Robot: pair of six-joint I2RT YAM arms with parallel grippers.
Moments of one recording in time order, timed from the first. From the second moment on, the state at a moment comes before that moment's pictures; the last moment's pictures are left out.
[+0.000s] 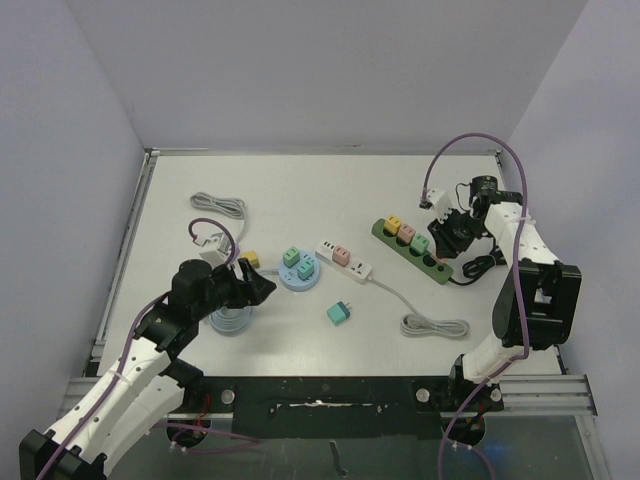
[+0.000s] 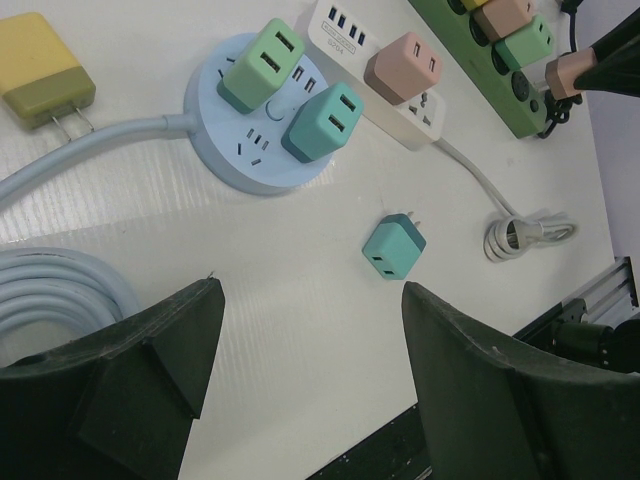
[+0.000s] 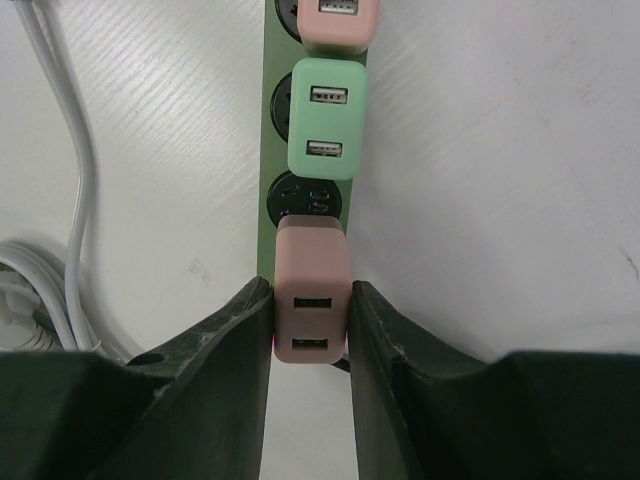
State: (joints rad) left arm -0.48 0.67 0.48 -0.29 0.16 -0.65; right arm -0.10 1.63 1.26 -0.93 -0.41 -0.94
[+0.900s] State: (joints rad) left arm -0.47 0.67 0.48 -0.29 0.15 -0.65; right arm -0.06 1.69 1.27 -0.90 -0.38 -0.99
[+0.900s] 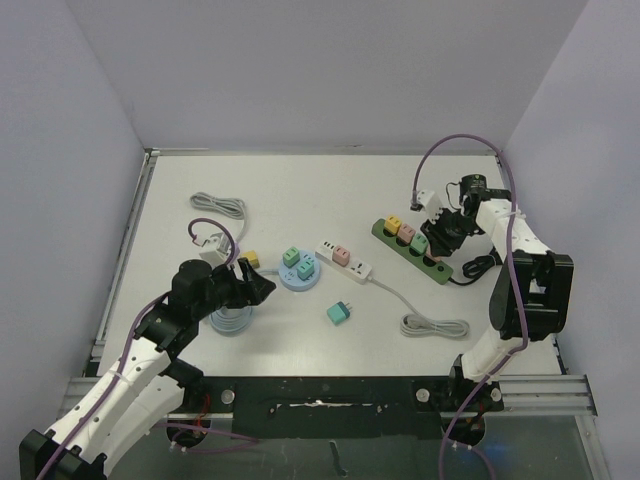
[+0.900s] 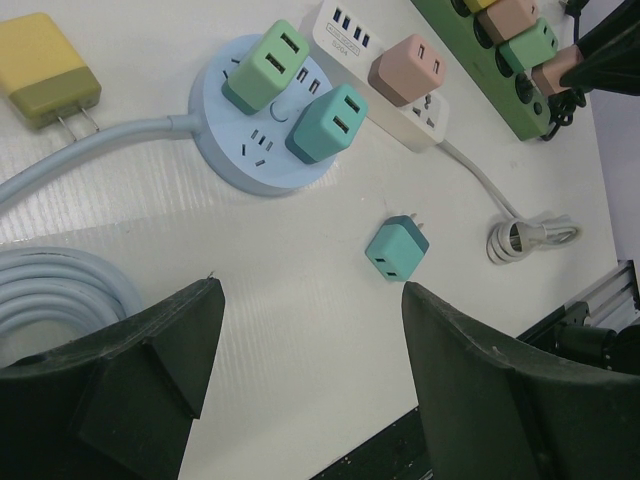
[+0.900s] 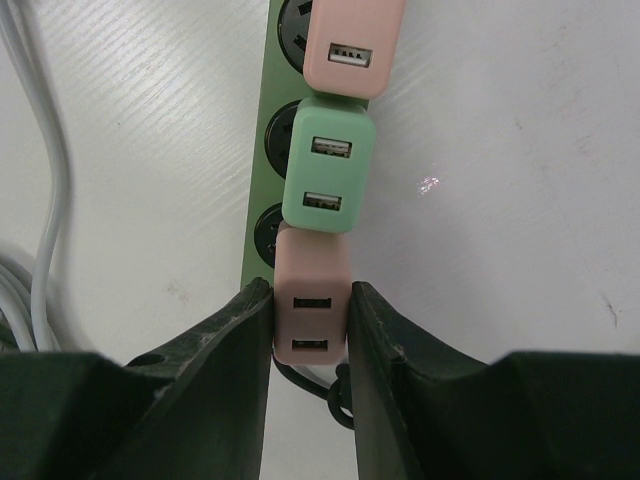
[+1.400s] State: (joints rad) left arm -0.47 0.66 0.46 -0.29 0.15 -0.65; right arm -0.04 1.68 1.23 -0.84 -0.35 -0.98
